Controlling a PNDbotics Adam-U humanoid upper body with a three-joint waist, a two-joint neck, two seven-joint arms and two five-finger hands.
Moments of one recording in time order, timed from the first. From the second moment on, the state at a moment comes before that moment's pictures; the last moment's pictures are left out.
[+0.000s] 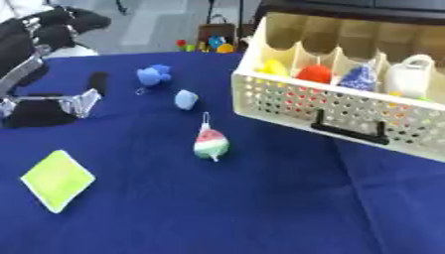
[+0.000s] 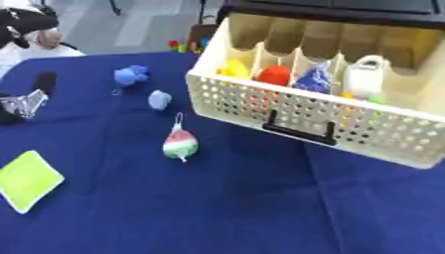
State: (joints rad) left arm -0.33 1.06 -0.07 -1.99 -0.54 -0.09 -0.08; right arm -0.53 -0.42 -0.18 -1.99 0.39 -0.58 -0.52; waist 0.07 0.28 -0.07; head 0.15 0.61
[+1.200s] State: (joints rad) left arm -0.55 1.11 -0.29 -1.77 -0.55 -0.14 -0.44; right arm -0.53 -0.42 -0.17 -1.99 0.38 -0.58 -0.50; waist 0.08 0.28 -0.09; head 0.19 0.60
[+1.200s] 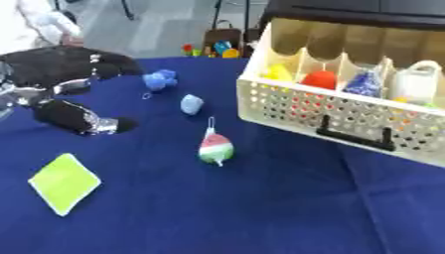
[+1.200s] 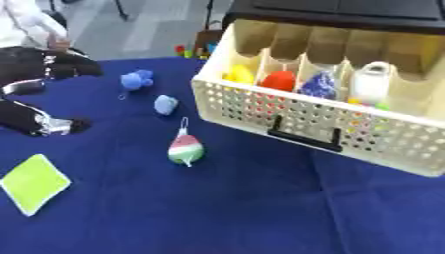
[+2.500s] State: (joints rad) left arm -0.80 0.92 -0.34 -1.45 -0.63 -0.14 -0.66; right arm -0.53 -0.42 -0.16 -1.99 0.38 -0.57 -0.50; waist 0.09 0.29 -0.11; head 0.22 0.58
